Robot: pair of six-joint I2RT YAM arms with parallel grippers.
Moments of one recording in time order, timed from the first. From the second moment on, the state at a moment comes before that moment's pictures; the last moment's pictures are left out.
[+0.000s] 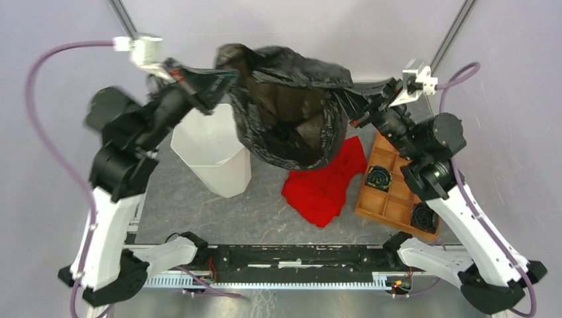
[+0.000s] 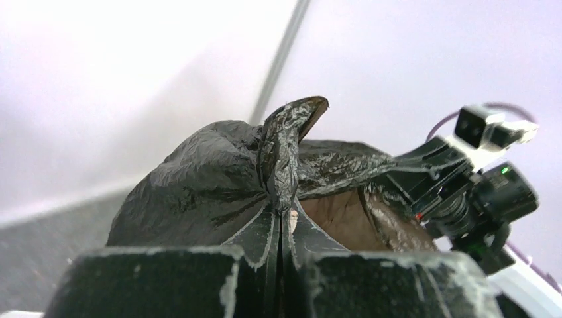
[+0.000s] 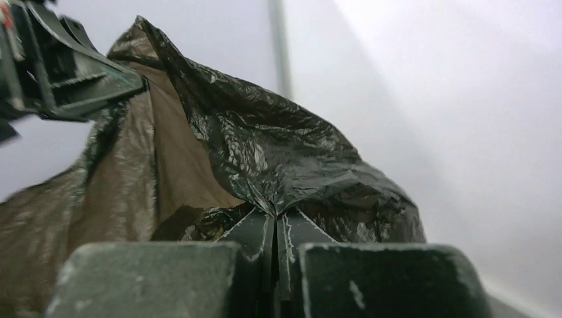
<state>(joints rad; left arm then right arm) -0.53 1.11 1.75 -0.43 0.25 -0.47 0.61 0.93 1.23 0.11 -0.18 0.19</state>
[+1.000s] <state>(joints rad) -0.53 1.04 1.80 -0.53 -0.06 -0.43 0.92 1.45 1.57 0.33 -0.34 0.40</state>
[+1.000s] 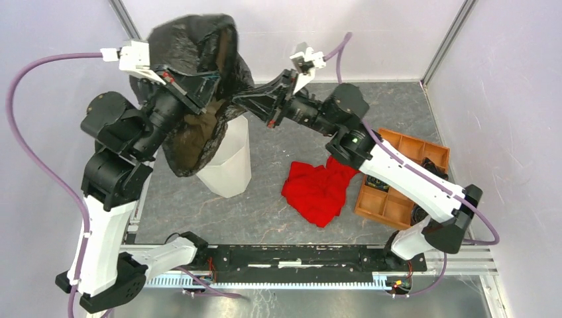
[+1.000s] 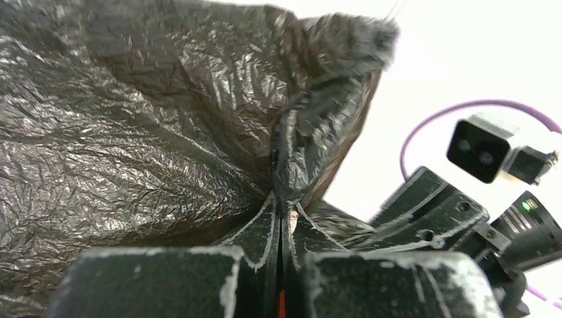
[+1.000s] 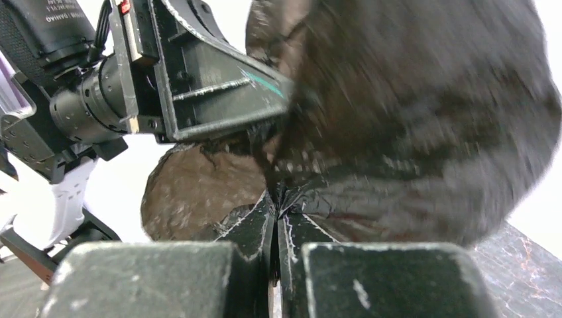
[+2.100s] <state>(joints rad) -0.52 1.00 1.73 -0.50 0.10 -0.55 1.20 1.56 1.65 0.35 0.11 0.32</state>
